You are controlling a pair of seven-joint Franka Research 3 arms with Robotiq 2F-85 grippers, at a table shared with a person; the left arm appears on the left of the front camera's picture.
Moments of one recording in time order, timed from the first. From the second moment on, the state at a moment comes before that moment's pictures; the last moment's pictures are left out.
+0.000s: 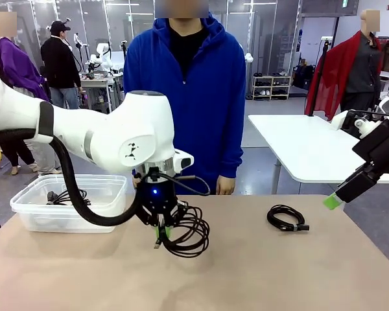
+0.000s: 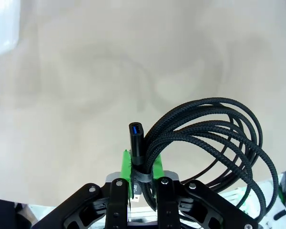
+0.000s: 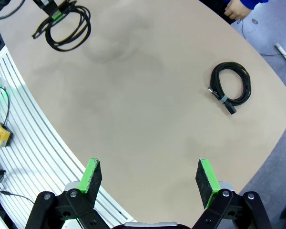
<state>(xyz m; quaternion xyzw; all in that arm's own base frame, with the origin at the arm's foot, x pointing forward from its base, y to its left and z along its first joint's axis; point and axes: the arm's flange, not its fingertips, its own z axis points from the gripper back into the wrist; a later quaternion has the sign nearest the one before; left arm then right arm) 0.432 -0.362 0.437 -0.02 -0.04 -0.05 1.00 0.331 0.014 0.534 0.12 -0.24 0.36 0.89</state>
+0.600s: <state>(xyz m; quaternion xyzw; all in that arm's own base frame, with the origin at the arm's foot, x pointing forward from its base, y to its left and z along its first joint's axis) 0.440 -0.356 0.442 -0.01 -0.06 -0.07 1.00 0.331 0.014 0.534 0.12 -0.24 0.36 0.89</state>
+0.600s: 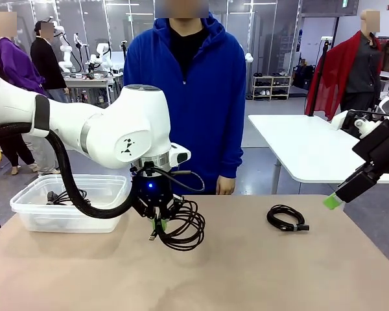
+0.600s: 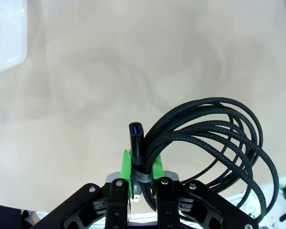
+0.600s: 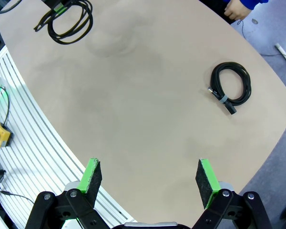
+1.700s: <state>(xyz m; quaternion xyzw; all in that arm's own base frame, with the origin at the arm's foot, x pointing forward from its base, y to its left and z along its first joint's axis) 0.475 -0.279 0.504 0.02 -0.13 -0.13 0.98 0.331 0.014 0.534 0.12 -0.24 0.36 0.89</state>
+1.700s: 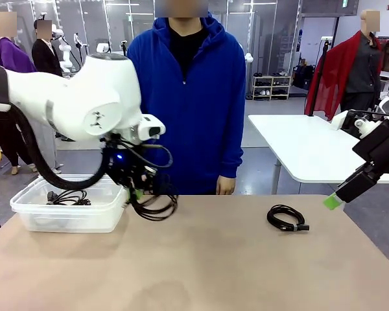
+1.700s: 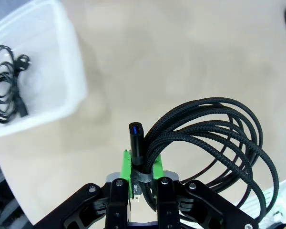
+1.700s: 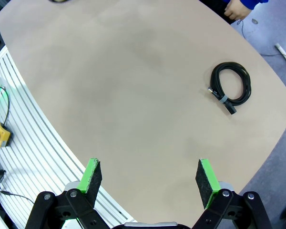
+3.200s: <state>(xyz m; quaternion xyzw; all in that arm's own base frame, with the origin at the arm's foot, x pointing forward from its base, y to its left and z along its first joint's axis) 0.594 -0.082 0.491 0.05 -0.18 -0.09 0.98 0.331 0.014 0.534 0.12 -0.24 0.36 0.89</state>
